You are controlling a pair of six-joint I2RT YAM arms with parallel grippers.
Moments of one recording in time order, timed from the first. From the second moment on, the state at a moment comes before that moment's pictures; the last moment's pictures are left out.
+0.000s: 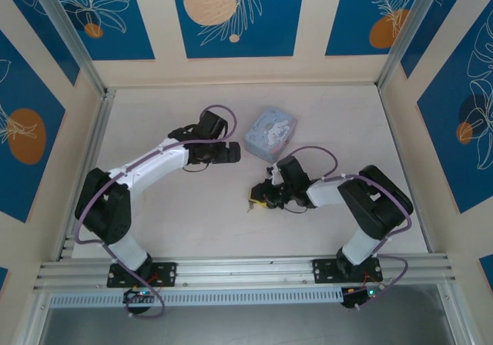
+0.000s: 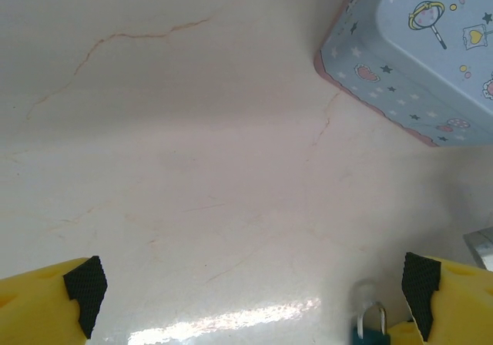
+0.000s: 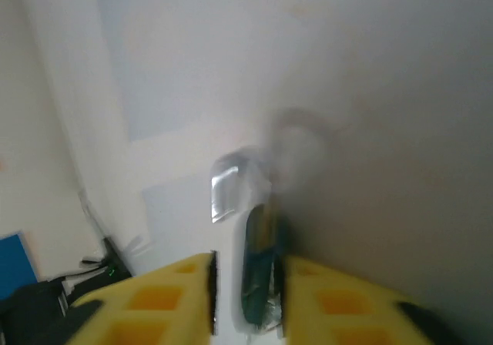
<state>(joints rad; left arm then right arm) -0.61 1.66 1.28 -0.67 -0.05 -0.57 0.58 1.64 0.56 0.23 -0.62 0.96</state>
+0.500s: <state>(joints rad) -0.58 1.59 1.28 -0.70 -0.07 -0.57 0.38 1.25 0.51 -0.07 -0.58 0.84</state>
